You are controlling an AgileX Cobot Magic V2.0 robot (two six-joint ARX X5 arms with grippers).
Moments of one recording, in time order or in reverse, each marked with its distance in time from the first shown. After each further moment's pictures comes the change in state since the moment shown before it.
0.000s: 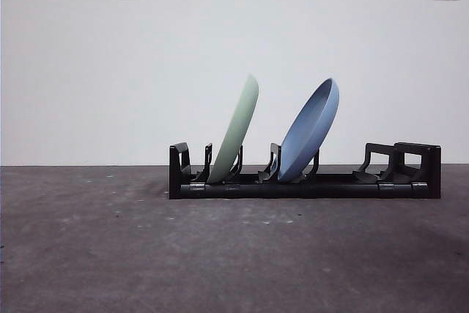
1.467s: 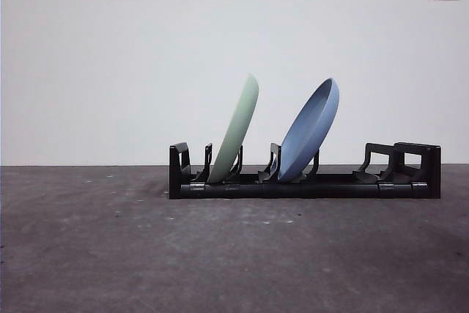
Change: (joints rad) left arm 0.000 0.005 0.000 0.000 0.000 0.000; right arm 0.000 -0.012 -0.003 -0.049 0.043 0.011
